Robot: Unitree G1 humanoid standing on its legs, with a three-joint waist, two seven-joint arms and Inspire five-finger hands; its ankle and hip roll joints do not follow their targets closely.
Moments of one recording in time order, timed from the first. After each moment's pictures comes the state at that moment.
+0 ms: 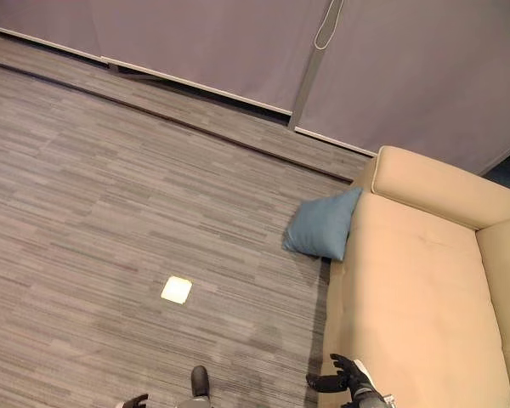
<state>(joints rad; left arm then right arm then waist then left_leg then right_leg) 0.02 0.33 -0.06 1.19 -0.13 -0.09 0.14 -0.01 -0.18 0.25 1.04 -0.03 -0.08 -0.15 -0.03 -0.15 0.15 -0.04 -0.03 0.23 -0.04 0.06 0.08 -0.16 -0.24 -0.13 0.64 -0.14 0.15</state>
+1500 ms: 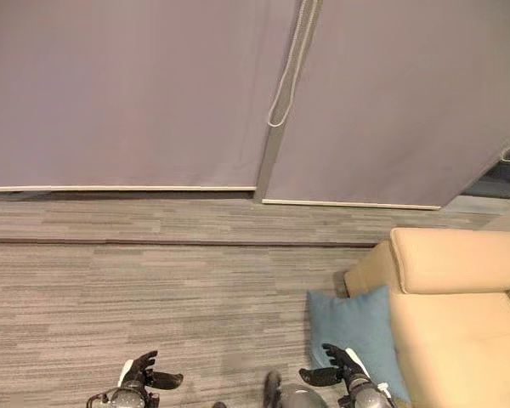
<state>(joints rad) -0.02 0.32 -0.08 1.22 -0.12 -0.09 0.12 -0.05 -0.20 0.30 1.01 -0.06 -0.06 -0.13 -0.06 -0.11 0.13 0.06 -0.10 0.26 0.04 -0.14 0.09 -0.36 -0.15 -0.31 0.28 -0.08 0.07</state>
